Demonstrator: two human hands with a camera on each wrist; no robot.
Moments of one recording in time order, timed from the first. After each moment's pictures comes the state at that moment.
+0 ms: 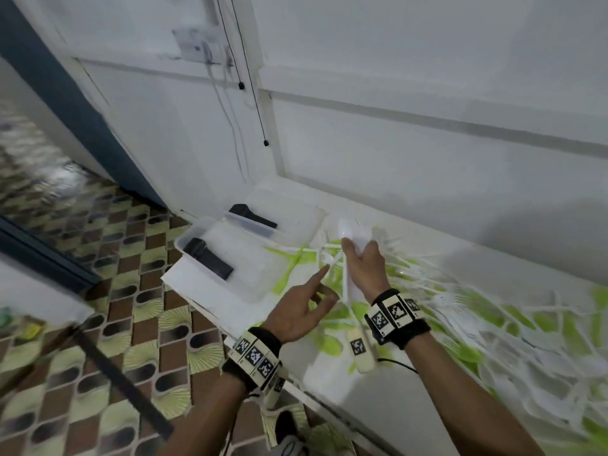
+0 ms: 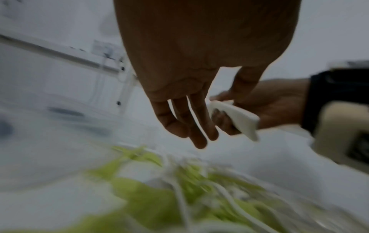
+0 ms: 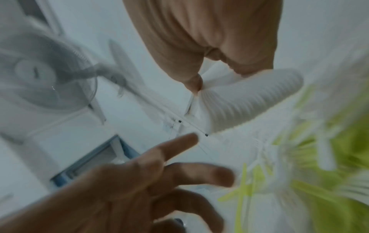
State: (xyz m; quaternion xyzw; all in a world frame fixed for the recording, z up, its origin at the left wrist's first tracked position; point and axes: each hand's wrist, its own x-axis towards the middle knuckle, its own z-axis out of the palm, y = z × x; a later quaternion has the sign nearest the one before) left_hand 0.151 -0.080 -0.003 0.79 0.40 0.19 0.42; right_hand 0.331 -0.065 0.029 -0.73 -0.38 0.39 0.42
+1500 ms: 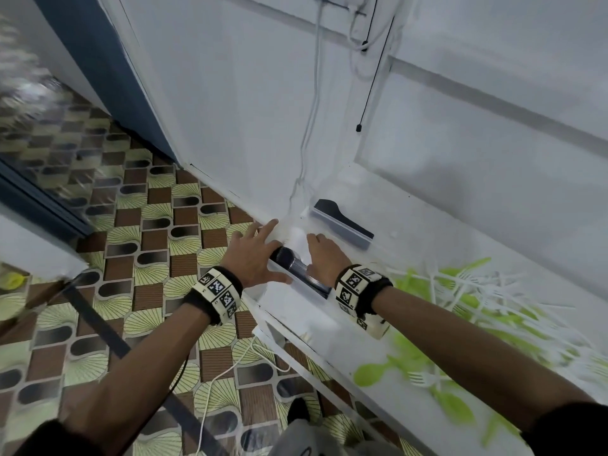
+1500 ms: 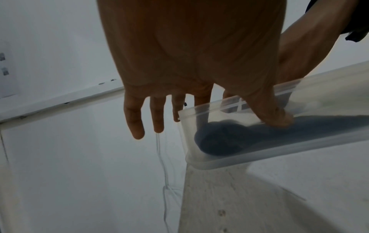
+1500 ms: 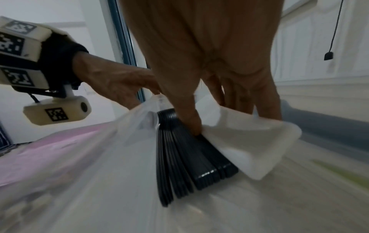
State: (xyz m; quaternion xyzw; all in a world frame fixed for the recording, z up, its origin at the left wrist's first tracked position) left_hand -0.145 0.156 -0.035 0.86 0.51 -0.11 0.02; right_hand 0.053 0.138 -0.028 -0.64 -0.72 0.26 -0.03
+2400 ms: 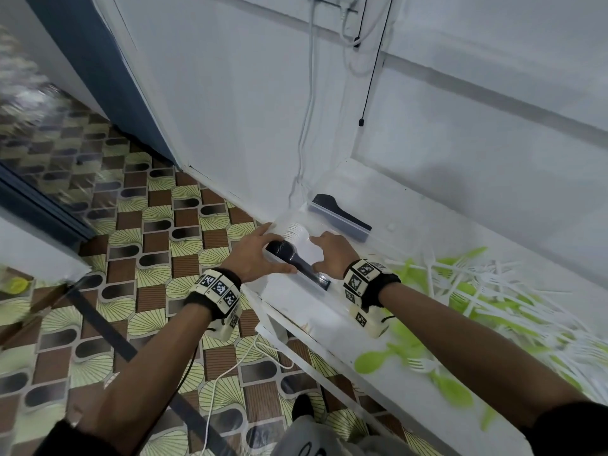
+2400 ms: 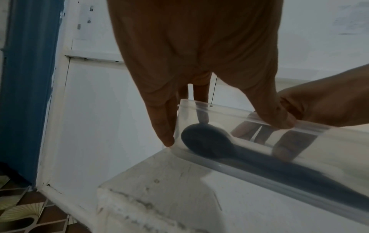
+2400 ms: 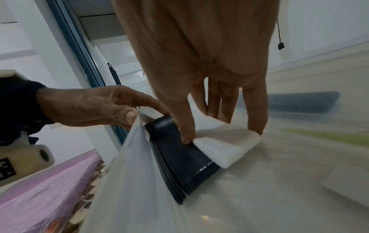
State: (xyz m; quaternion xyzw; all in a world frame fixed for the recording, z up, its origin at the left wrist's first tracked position) left_hand -0.144 0.136 -0.020 0.74 0.58 0.08 0.34; right_hand 0.077 0.134 -0.042 -0.64 -0.72 0.25 -0.02
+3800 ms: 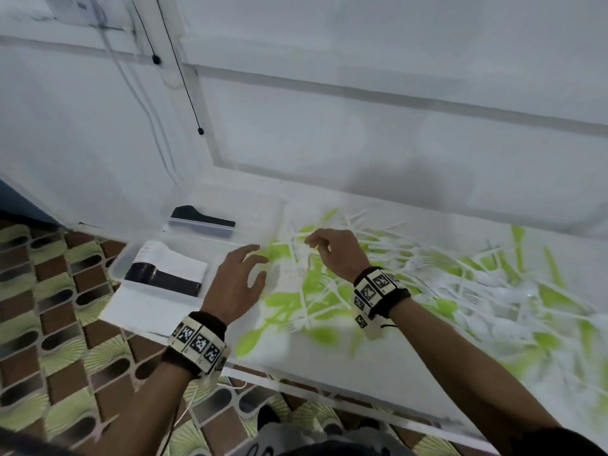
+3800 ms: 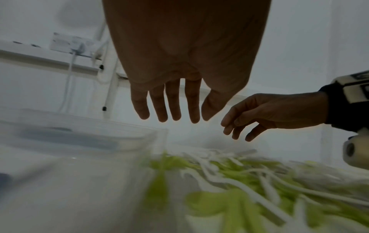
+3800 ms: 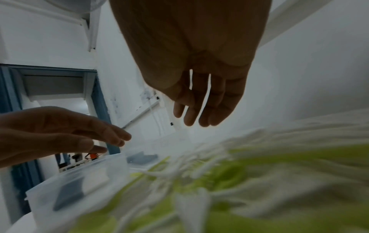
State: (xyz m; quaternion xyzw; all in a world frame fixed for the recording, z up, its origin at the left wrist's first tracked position) left_hand 0.063 0.027 -0.033 0.87 0.37 0.18 0.25; right_hand 0.324 -0.038 -0.017 -0.68 -0.60 0.19 0.37
